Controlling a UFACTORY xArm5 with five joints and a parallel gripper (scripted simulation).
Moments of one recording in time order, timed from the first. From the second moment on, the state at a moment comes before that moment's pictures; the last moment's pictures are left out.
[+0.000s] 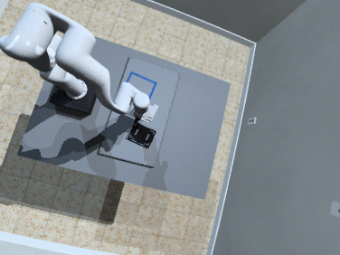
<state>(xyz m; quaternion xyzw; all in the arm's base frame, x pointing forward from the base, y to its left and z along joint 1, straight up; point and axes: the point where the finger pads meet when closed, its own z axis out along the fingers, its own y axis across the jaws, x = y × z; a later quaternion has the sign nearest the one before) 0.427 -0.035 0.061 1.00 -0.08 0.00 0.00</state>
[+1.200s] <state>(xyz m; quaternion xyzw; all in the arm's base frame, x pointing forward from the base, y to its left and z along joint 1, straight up) 0.458 -0.136 0.066 1.00 -0.08 0.00 0.00</state>
